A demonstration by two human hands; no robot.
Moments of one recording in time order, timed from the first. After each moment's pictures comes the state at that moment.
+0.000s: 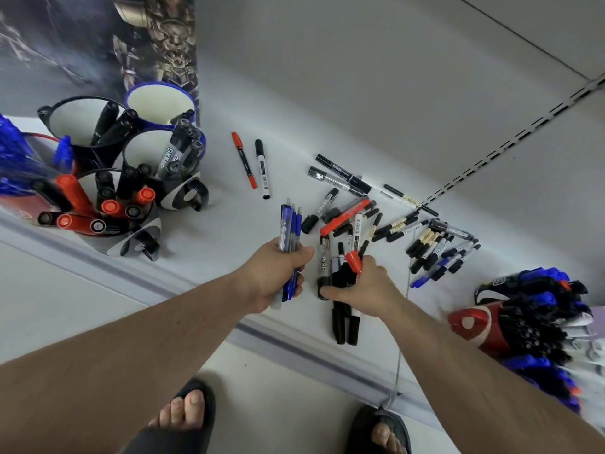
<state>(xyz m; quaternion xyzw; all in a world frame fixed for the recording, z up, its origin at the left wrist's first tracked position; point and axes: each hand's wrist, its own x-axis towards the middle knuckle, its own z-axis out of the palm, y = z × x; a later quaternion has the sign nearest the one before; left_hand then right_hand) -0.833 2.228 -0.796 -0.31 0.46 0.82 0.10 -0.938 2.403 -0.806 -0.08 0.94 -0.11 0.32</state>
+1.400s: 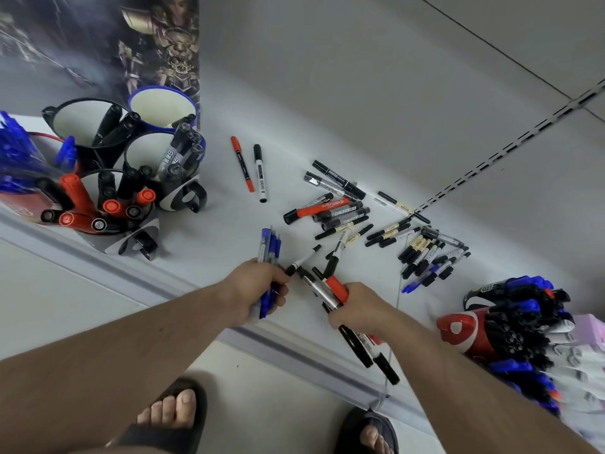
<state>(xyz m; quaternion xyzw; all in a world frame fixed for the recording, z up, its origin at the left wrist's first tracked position) -0.814 2.221 -0.804 -0.40 0.44 0.78 0.16 -0.915 2.401 -0.776 -0.10 0.88 -0.12 0.44</state>
